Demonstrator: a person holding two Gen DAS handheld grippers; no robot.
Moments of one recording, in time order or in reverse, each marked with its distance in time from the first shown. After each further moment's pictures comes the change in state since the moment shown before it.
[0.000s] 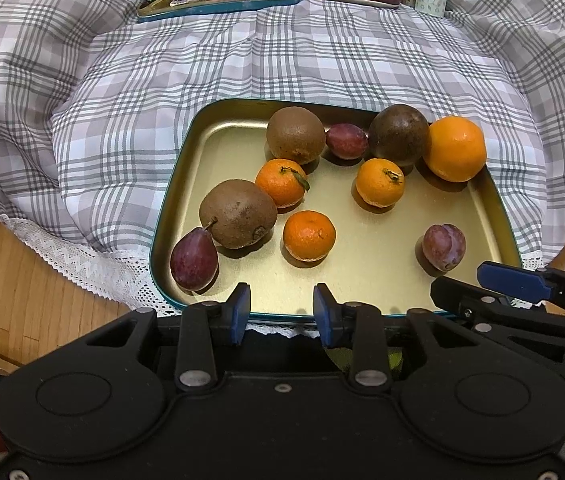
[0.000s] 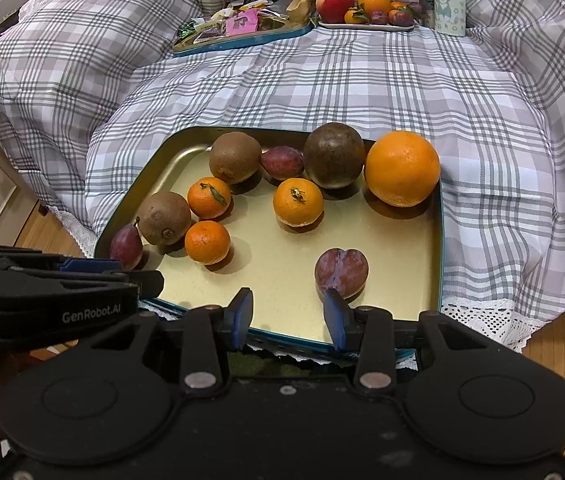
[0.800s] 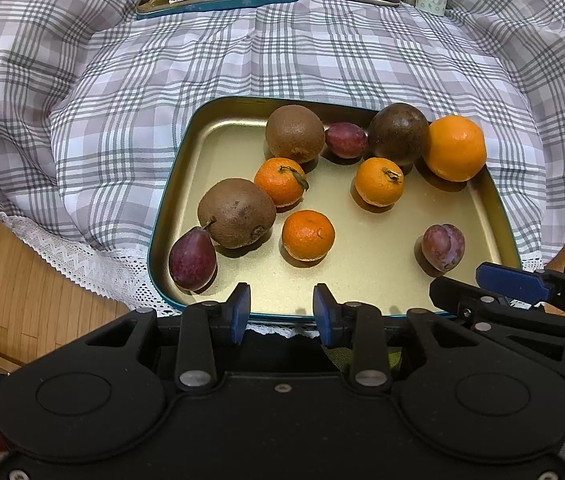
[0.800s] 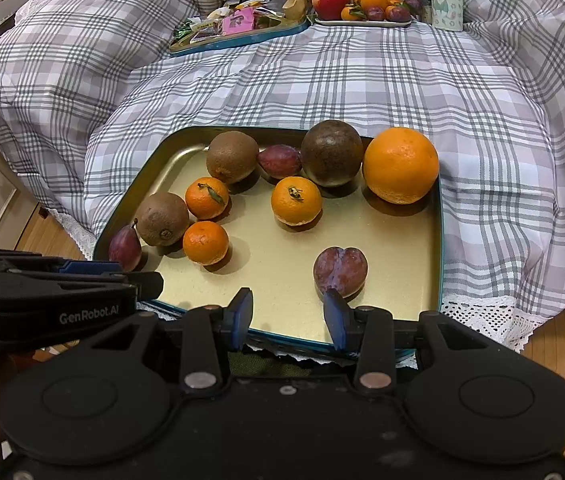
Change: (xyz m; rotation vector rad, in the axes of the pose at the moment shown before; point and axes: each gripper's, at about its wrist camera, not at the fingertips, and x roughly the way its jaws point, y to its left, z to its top) left arm 0.002 -0.001 0.001 -0.004 0.011 -0.003; right arm 0.002 0.000 0.002 0.017 0.007 0.001
